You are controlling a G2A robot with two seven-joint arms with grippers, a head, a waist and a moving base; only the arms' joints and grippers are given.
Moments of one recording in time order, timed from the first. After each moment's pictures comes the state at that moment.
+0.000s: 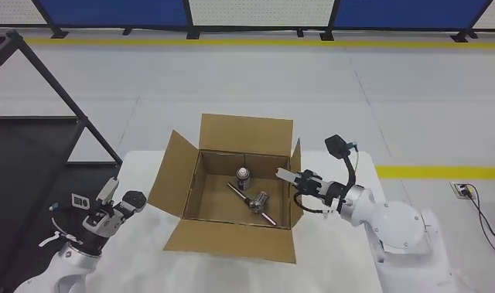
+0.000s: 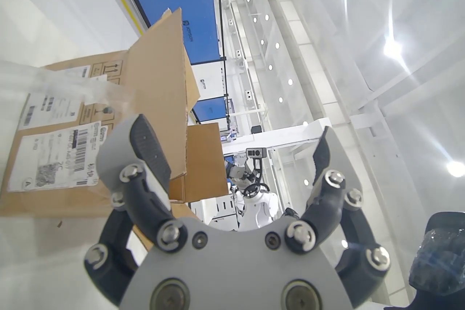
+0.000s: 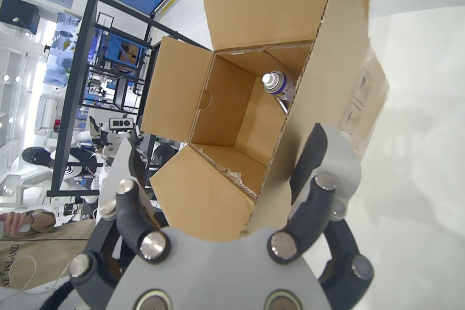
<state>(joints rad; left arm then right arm) 1.38 -1.07 -1.75 -1.76 -0.54 -0.19 -0.52 -0.88 -1.37 1.43 -1.80 -0.43 0.20 1.00</state>
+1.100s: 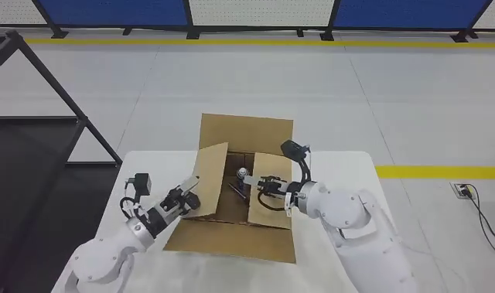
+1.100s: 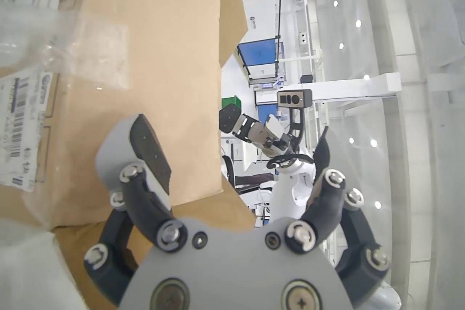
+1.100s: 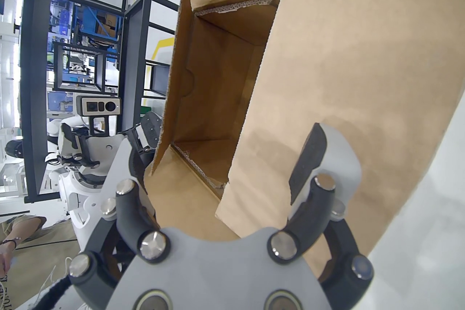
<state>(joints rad) 1.13 -1.08 -1.43 -1.73 -0.23 0.09 -0.58 -0.72 -1.39 1.16 -1.53 -0.43 0.28 0.90</state>
